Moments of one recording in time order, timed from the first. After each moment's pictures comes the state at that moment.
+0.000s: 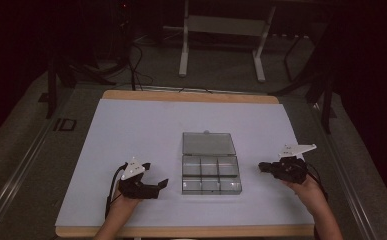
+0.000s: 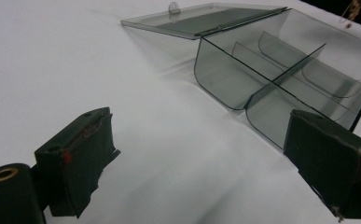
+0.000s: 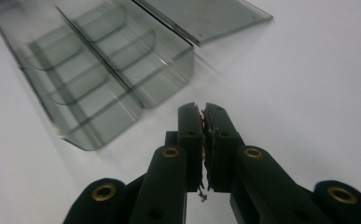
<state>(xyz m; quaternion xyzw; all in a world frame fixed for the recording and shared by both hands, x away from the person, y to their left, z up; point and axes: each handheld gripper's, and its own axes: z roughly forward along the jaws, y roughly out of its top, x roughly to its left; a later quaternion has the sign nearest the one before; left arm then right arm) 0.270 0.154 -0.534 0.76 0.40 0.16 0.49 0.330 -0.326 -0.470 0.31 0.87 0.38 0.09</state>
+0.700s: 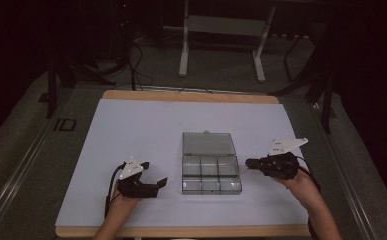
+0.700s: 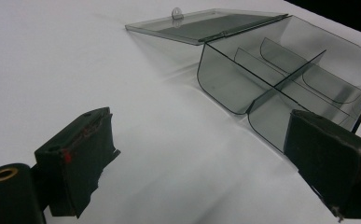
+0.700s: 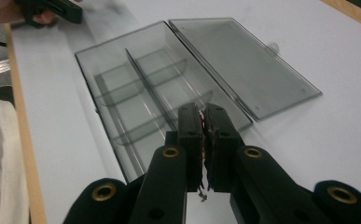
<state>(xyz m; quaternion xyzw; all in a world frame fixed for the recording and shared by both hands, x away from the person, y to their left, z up) 0.270 0.156 -0.534 0.75 0.40 0.15 0.50 0.322 -0.281 -0.432 0.21 0.88 0.41 0.09</state>
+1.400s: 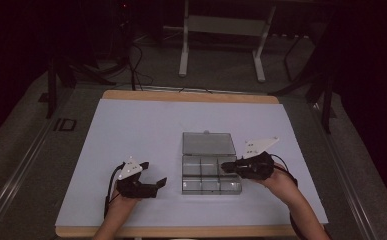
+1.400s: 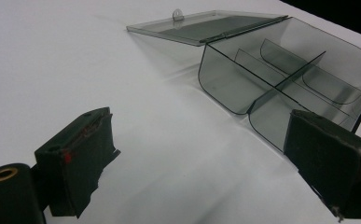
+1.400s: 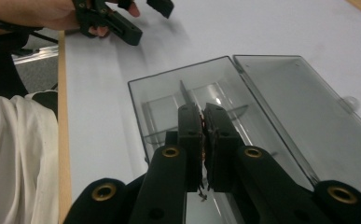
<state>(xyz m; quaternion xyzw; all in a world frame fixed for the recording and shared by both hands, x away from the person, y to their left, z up) 0.270 0.158 -0.535 0.75 0.40 0.15 0.50 0.320 -0.216 -0.430 0.13 0.90 0.42 0.05</state>
